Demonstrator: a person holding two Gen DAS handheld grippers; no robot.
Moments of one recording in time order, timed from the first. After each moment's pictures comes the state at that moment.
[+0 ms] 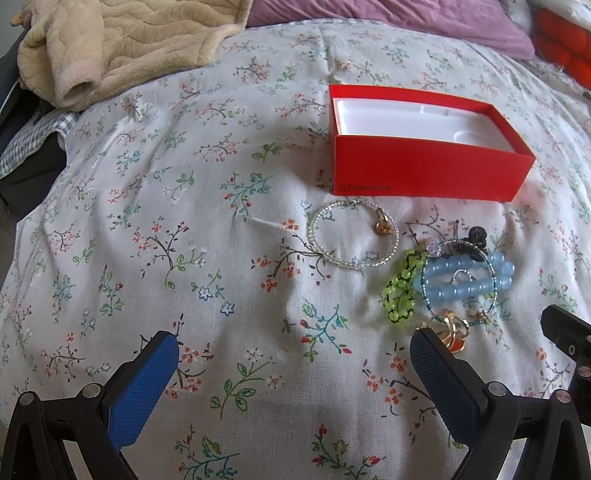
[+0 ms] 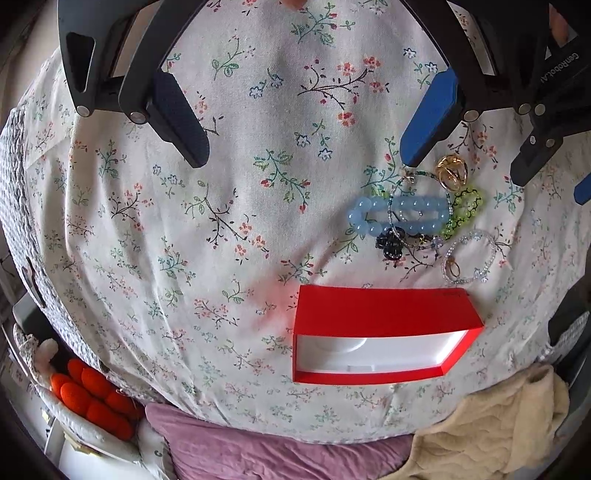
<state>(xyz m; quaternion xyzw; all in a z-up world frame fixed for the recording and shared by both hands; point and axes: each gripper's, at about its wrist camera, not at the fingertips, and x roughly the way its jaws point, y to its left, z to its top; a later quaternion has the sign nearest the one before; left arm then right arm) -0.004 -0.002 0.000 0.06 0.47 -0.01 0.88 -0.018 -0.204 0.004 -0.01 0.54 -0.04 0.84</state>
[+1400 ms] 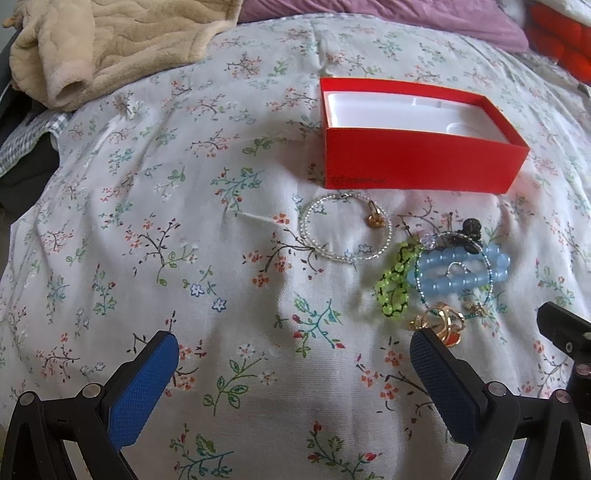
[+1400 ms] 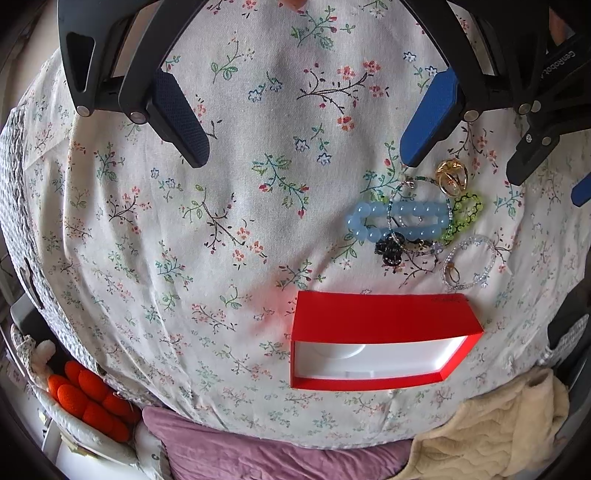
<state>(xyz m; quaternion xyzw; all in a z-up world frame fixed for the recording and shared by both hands) -0.004 -0.007 -0.001 0.06 0.46 -0.02 0.89 -0.017 -0.204 0.001 0.00 0.55 -0.03 0.84</state>
